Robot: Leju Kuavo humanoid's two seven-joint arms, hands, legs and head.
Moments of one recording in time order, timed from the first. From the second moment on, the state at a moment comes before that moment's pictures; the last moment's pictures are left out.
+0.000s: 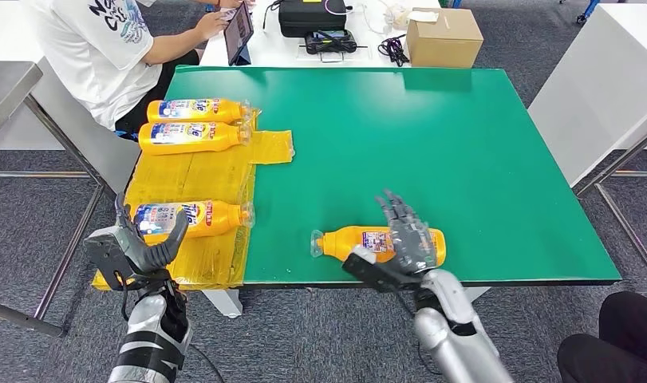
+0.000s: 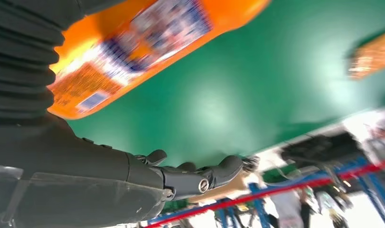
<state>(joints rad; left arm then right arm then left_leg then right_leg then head) -0.25 -0.25 -0.02 -1.12 -0.06 0.31 -0.66 -0.19 -0.11 0.43 -1.33 0.93 -0.16 -0.09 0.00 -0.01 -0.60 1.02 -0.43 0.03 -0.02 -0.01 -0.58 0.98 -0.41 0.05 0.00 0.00</state>
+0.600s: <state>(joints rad) -0.25 -0.27 -0.05 -1.11 -0.11 0.29 -0.66 -0.38 -0.16 0.48 -1.12 0.87 -0.01 -0.10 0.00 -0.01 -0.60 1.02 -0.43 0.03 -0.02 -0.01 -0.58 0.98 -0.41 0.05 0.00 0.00</state>
